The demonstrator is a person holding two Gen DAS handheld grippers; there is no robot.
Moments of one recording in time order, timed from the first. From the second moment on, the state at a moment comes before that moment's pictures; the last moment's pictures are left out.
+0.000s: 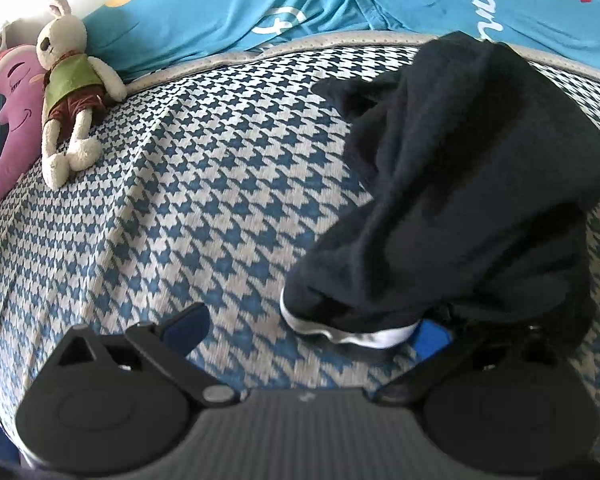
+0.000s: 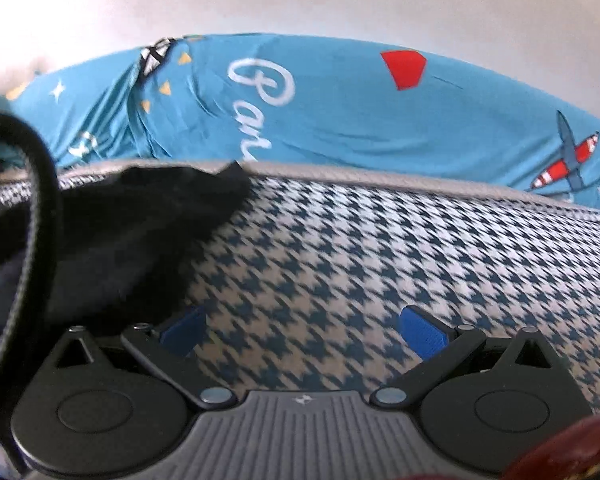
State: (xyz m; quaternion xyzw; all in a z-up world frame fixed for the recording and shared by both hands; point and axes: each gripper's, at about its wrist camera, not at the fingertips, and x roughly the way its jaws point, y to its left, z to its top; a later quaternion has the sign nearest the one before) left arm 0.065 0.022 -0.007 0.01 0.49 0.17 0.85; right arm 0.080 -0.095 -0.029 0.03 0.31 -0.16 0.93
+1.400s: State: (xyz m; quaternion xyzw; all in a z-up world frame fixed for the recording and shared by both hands) left arm 0.061 0.056 0.016 -0.03 0.51 0.24 0.83; right arm 0.132 -0.041 -0.014 0.10 0.28 0.09 0.95
